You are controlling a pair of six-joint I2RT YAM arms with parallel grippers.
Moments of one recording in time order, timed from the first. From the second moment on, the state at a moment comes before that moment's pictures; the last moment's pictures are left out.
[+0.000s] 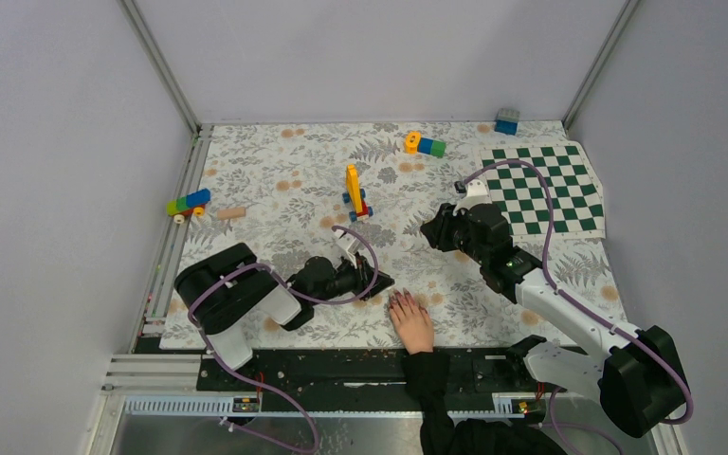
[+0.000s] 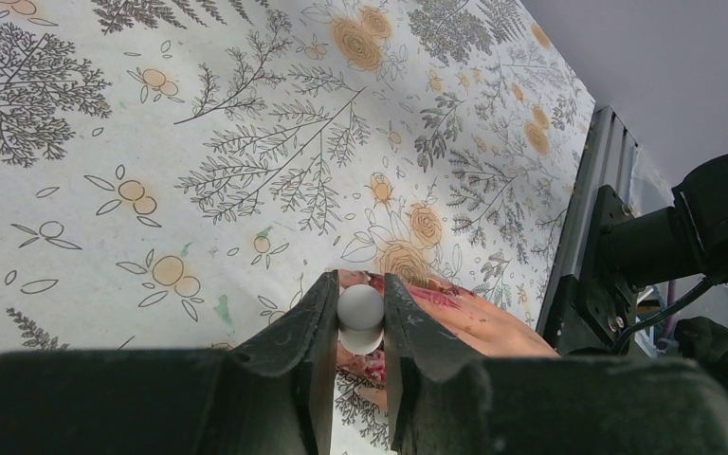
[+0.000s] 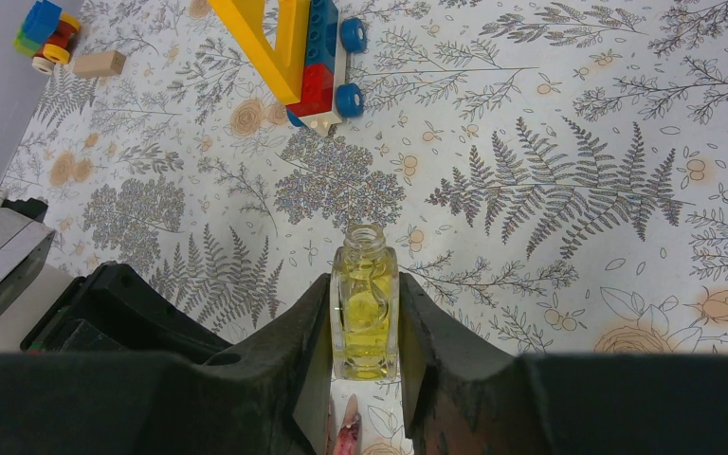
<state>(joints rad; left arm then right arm) -0.85 1.72 0.31 1.23 0.26 -0.58 0.53 1.07 0.61 0.06 -0.03 0.41</state>
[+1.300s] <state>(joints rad) -0.84 1.79 0.33 1.23 0.26 -0.58 0.53 1.08 0.61 0.06 -0.03 0.41</state>
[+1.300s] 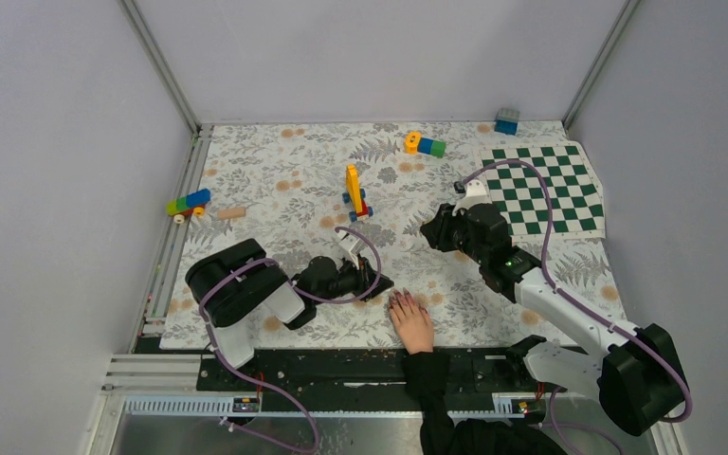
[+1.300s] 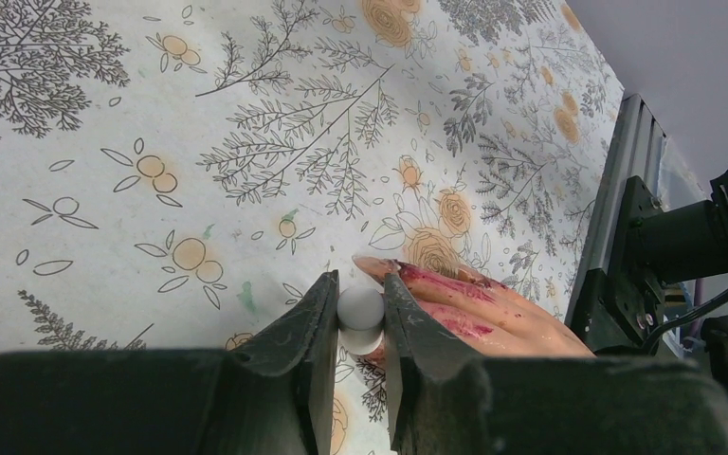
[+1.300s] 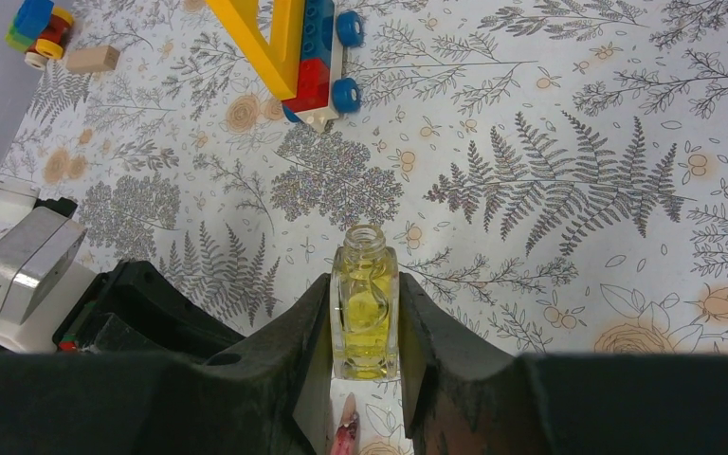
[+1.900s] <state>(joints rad) -0.83 1.80 0.35 1.23 0.26 -0.58 0.53 1.10 0.61 0.06 -0.03 0.41</state>
